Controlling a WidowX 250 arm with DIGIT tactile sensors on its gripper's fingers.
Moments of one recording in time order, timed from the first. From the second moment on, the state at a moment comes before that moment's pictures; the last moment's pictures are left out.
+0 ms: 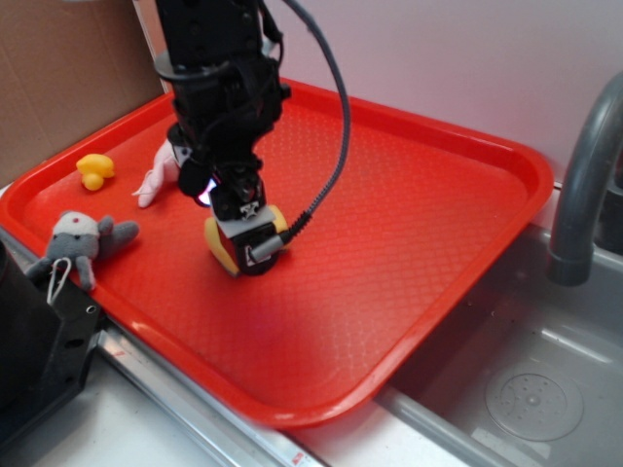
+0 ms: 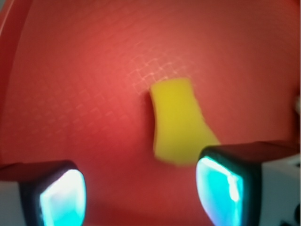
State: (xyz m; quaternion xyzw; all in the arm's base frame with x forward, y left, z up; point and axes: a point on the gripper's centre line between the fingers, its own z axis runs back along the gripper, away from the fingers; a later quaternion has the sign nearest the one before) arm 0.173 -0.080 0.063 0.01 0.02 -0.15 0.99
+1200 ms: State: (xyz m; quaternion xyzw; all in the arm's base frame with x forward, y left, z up) arm 0.227 -0.108 0.161 0.09 -0.03 -0.13 0.99
